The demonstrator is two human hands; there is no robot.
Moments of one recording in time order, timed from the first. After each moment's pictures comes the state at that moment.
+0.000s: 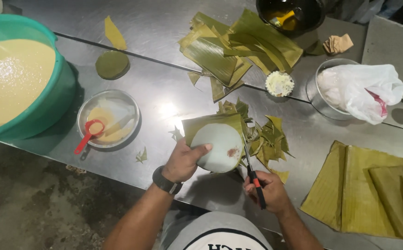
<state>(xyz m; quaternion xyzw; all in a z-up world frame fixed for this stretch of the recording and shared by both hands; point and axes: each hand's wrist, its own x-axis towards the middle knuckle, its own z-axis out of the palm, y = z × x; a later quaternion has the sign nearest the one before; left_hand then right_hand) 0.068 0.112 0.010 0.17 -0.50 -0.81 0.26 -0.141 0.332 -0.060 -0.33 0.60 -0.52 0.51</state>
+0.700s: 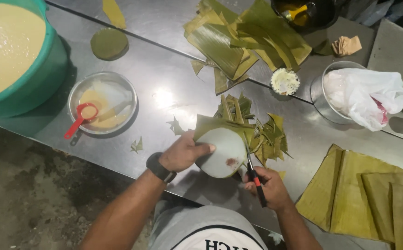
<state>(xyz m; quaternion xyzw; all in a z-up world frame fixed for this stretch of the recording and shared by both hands) 0.069 0.092 0.003 0.18 -0.60 -0.77 0.16 -0.157 0.328 -0.057 -0.44 0.62 -0.47 0.45</state>
